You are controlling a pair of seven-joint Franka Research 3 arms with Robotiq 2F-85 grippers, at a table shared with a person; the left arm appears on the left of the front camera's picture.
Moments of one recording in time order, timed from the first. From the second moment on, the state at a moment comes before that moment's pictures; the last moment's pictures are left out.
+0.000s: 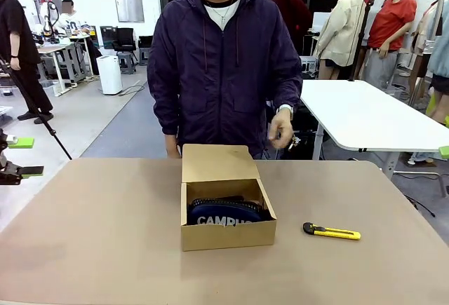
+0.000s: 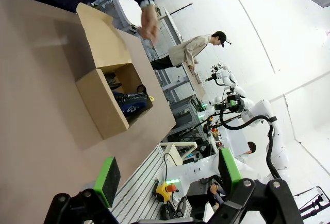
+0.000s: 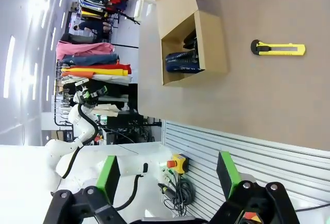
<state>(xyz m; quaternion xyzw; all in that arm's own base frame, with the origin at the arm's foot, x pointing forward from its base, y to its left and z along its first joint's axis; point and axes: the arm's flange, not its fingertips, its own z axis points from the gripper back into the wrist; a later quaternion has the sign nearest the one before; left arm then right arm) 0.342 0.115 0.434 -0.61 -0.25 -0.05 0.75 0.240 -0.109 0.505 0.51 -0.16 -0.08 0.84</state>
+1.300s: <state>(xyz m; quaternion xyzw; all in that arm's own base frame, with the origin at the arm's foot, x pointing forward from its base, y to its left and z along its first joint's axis) 0.342 0.115 0.434 -0.61 -0.25 -0.05 0.75 0.245 -0.102 0.506 0.51 -0.15 -0.06 0.85</state>
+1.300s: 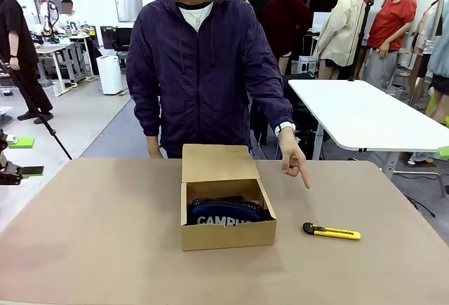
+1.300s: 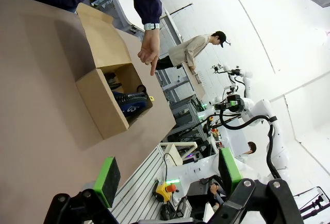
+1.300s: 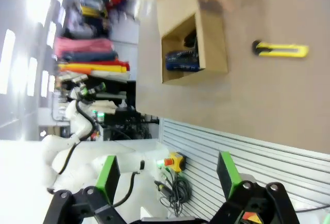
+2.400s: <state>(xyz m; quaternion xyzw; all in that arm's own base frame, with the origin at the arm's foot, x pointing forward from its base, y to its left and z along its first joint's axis) 0.342 0.115 0.434 -0.61 -0.25 -0.05 0.75 0.384 0.060 0.415 0.01 -0.03 0.04 1.00</state>
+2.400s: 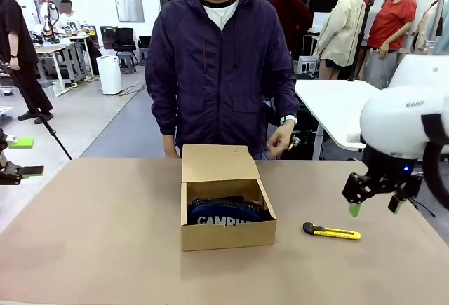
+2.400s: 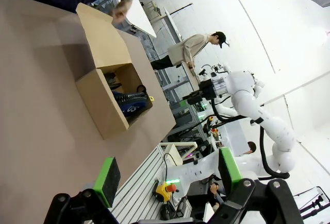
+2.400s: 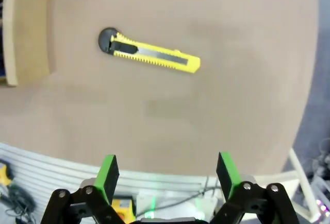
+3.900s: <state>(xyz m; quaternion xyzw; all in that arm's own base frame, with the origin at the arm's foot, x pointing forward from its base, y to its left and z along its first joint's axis) 0.342 0.115 0.434 -0.61 -0.25 -0.05 0.75 0.474 0.119 0.352 -0.02 -0.17 0.53 0.83</state>
